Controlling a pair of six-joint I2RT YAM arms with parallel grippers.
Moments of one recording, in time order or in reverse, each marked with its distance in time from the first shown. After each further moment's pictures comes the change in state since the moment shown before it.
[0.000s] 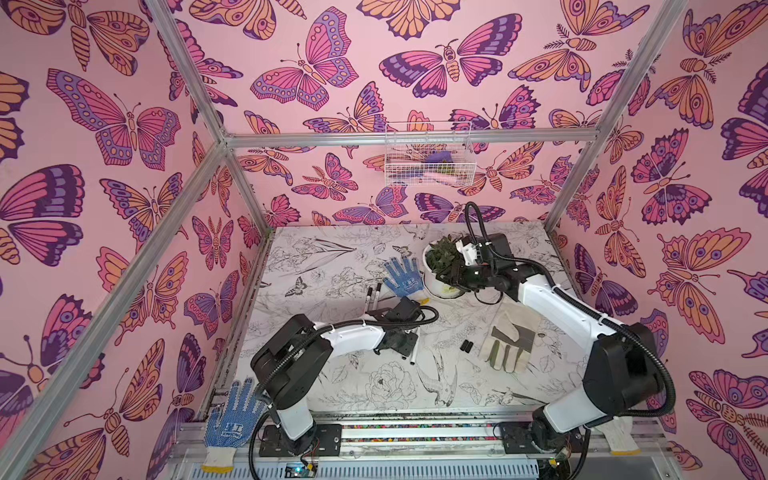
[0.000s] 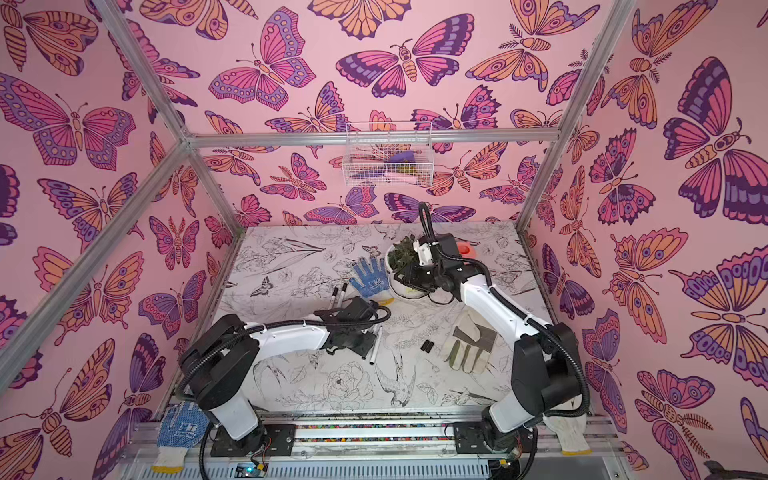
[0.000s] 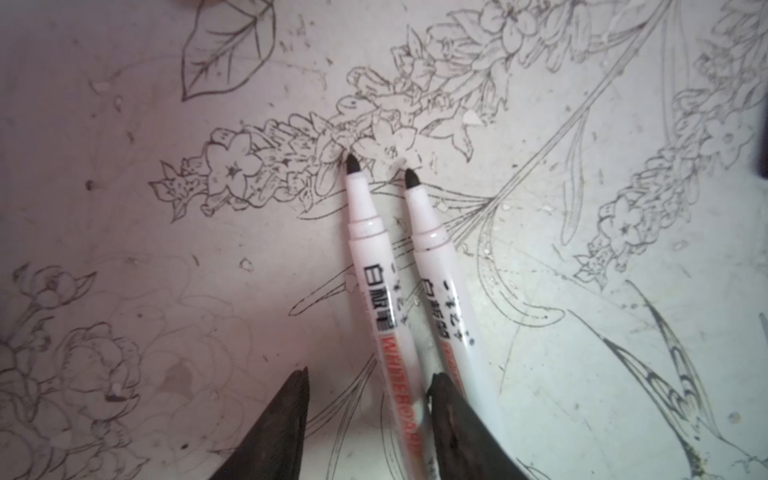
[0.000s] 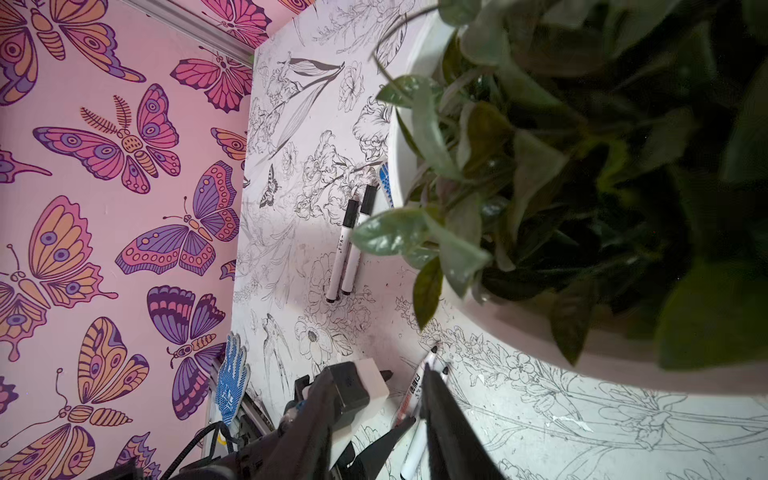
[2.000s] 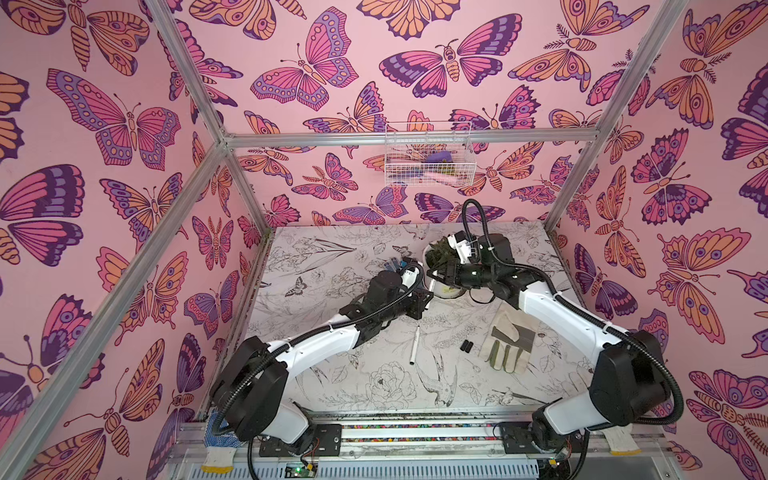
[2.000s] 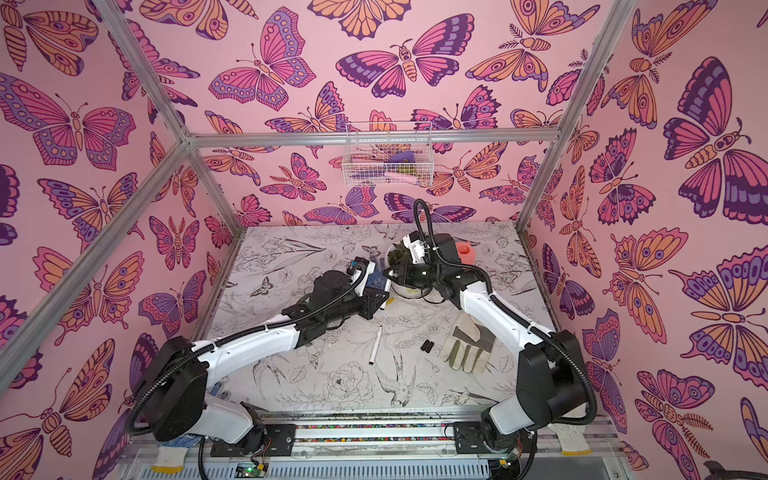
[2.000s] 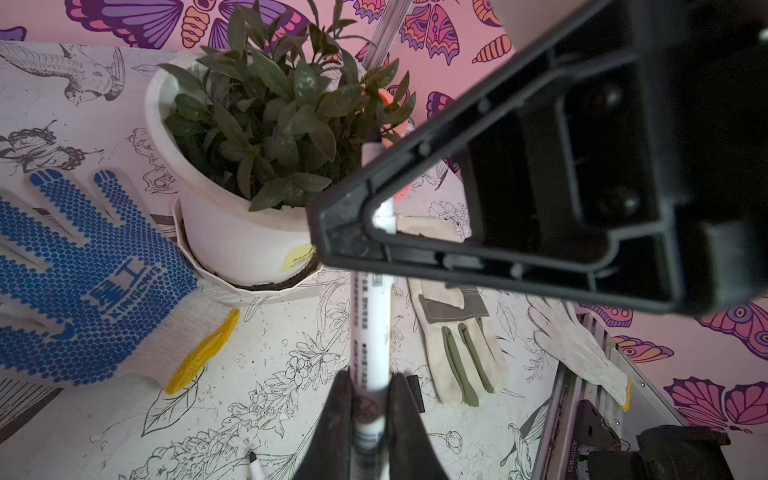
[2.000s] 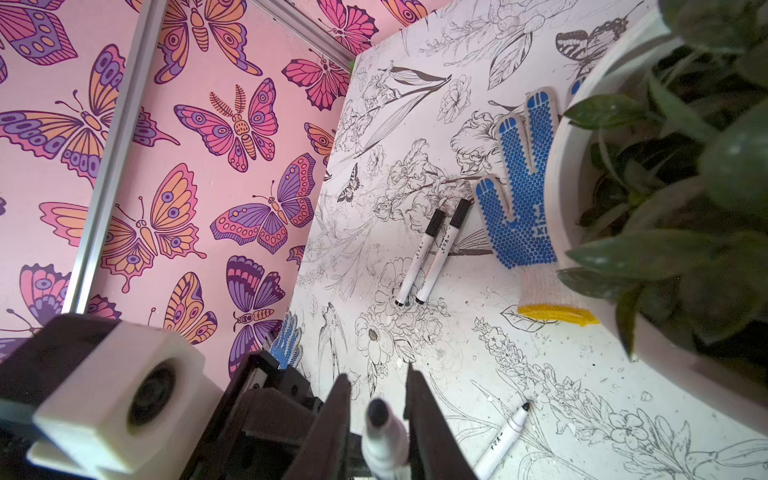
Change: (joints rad) left arm 0.091 -0.253 -0.046 0.563 0.273 -0.136; right arm 0.047 -0.050 -0.058 0.213 -0.139 0.042
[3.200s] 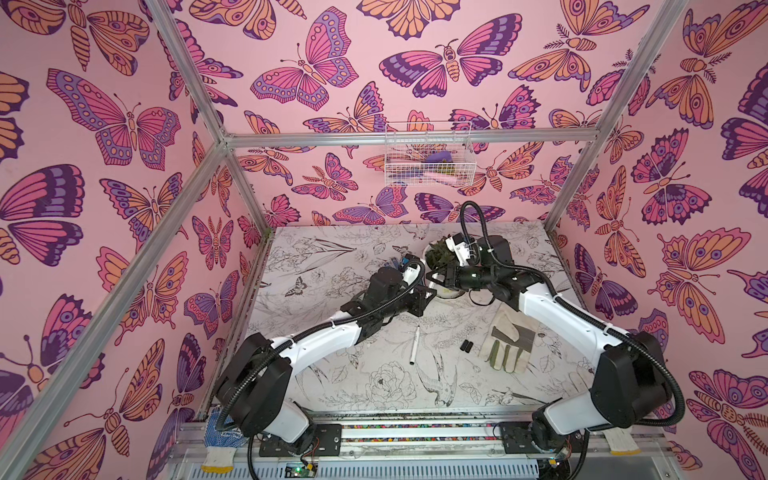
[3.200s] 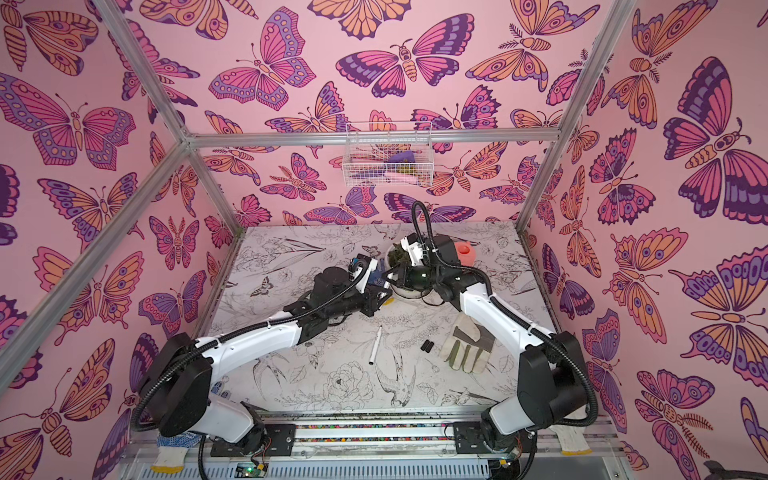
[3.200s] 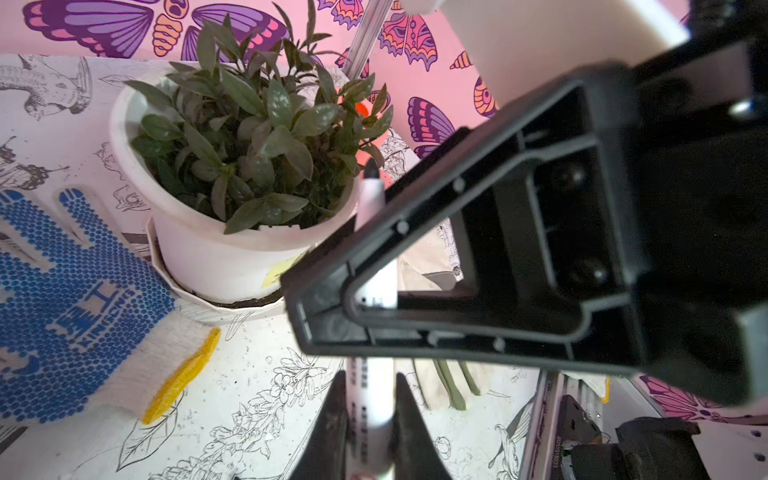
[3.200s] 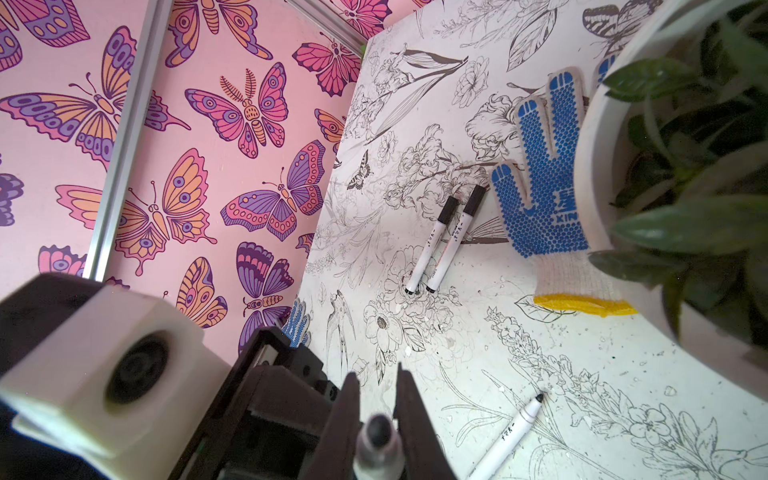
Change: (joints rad) left arm 0.012 0.027 0.027 0.018 0.065 0.009; right arm 0.006 -0.011 -0.017 -0.006 -0.033 -0.008
